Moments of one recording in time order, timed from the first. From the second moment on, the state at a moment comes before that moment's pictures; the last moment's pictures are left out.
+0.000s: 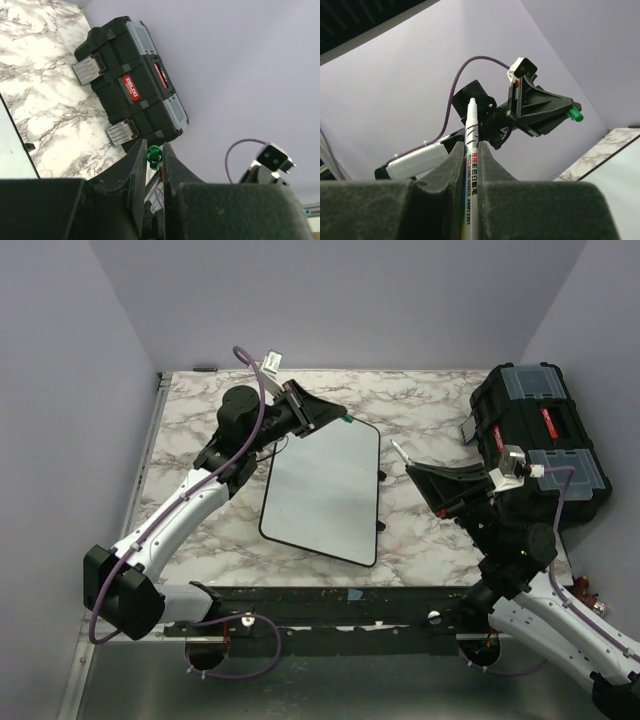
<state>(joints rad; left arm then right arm) -0.52 1.26 1.15 0.16 0.41 -1.02 0.72 0.55 0.46 0.75 -0.10 0.83</state>
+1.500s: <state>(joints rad) -0.96 2.26 1.80 -0.36 0.01 -0.72 0.72 0.46 0.80 0.03 0.11 0.65</state>
